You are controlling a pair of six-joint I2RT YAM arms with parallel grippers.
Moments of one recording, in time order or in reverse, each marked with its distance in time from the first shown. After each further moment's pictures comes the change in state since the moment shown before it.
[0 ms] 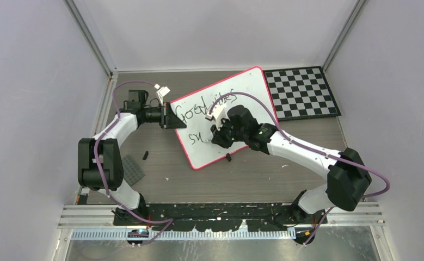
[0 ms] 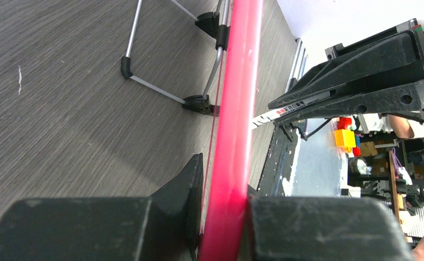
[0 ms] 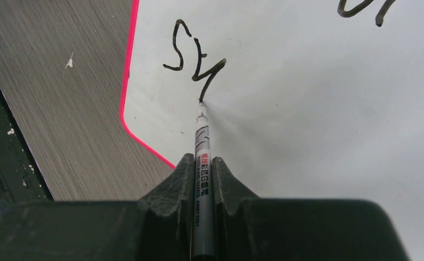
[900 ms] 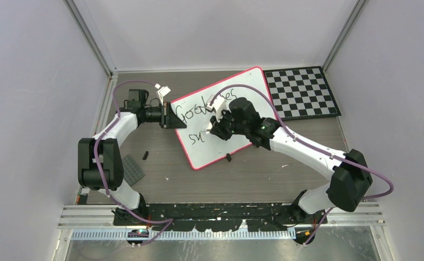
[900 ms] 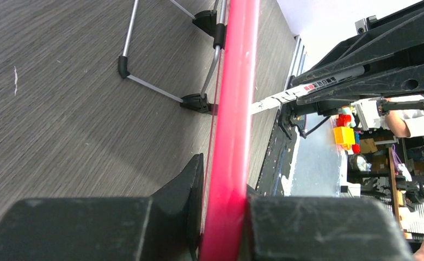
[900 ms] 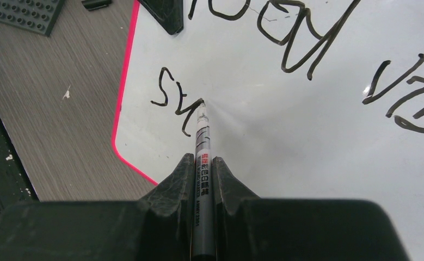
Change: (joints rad) left arm -0.001 0.002 0.014 -0.032 0.003 0.022; right arm -0.010 -0.016 0.085 -0.026 0.019 -0.019
